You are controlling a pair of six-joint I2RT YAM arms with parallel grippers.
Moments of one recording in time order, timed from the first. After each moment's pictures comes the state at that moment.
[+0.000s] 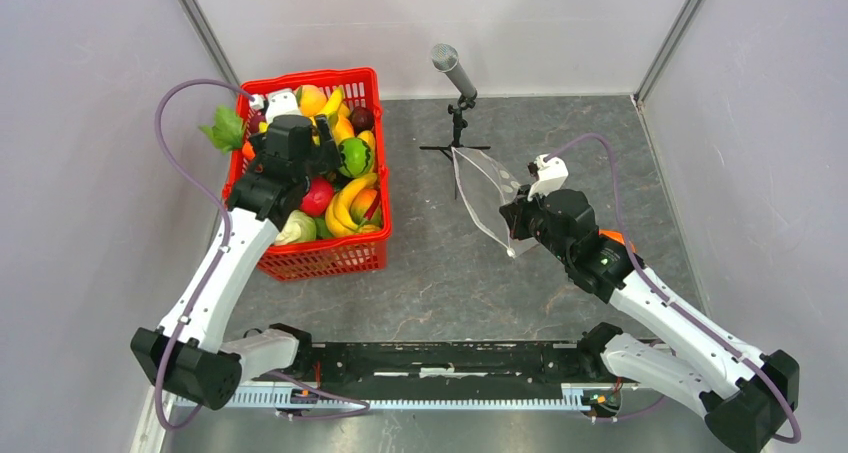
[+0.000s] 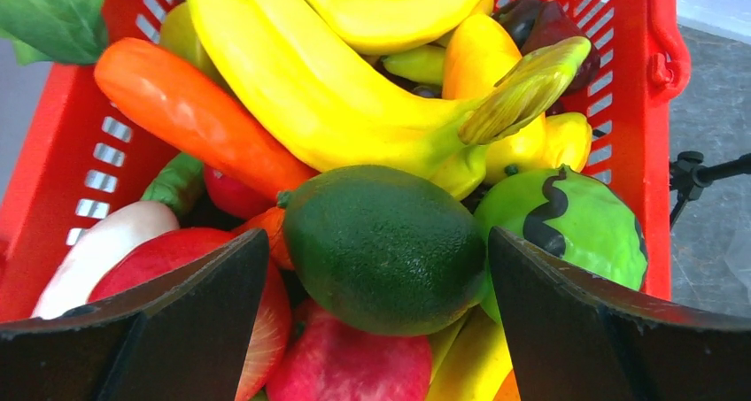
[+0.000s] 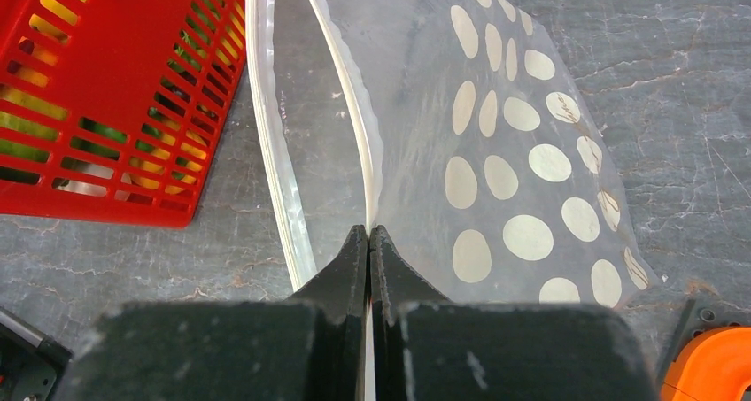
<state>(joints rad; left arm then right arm) -0.32 1.17 1.25 -0.62 -0.51 -0.37 0.66 0.89 0.73 -0.22 0.18 0.34</state>
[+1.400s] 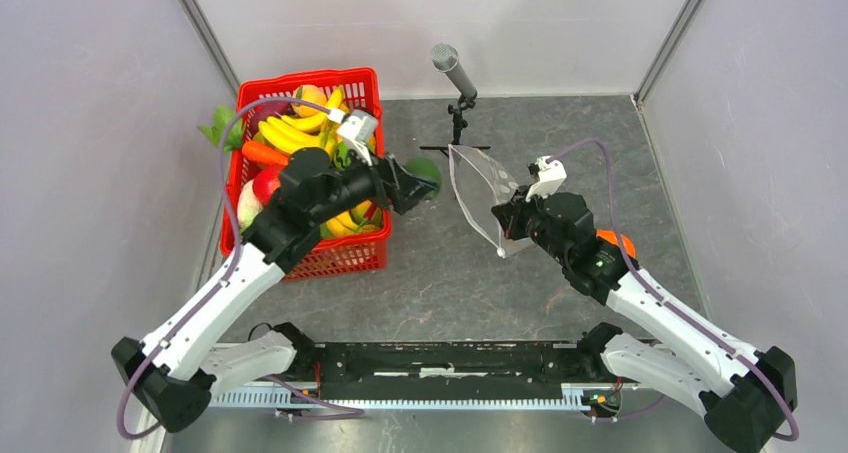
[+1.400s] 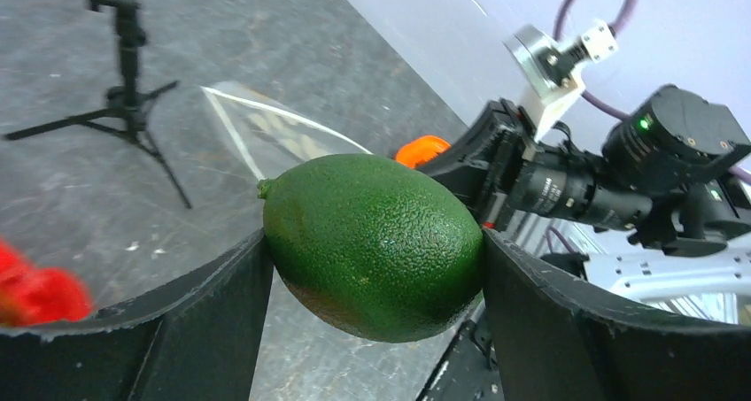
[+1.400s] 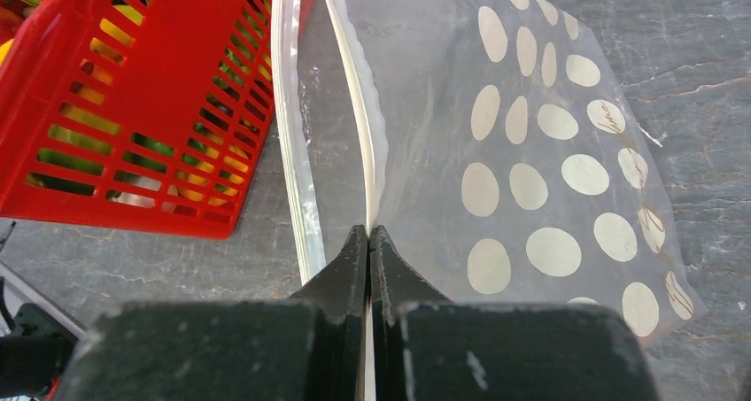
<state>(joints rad) -0.58 1.00 1.07 -0.17 0.29 -0.44 0.66 0.90 0.68 -0.11 0.13 0.40</state>
